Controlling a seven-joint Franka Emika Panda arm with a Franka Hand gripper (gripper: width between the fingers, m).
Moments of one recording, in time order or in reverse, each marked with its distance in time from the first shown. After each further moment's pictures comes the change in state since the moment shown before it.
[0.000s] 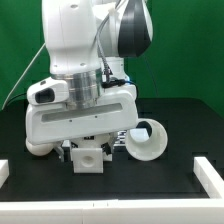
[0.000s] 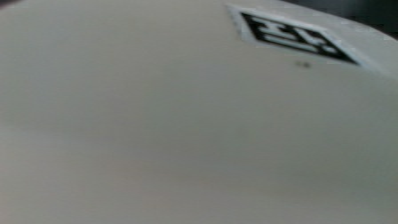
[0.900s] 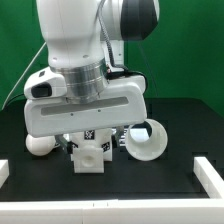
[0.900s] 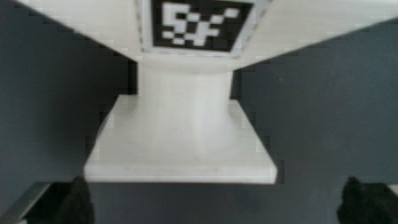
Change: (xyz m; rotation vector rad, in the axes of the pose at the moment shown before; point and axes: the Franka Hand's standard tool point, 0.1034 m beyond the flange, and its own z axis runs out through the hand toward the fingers) arm 0.022 -0.006 -0.026 0.054 -0.175 0.143
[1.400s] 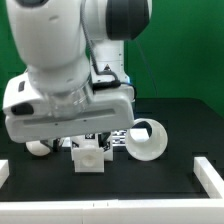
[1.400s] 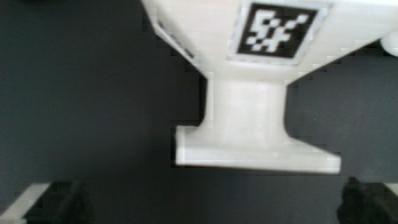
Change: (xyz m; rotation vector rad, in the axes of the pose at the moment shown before) arm 0.007 0.020 -0.005 0.010 -0.336 0.040
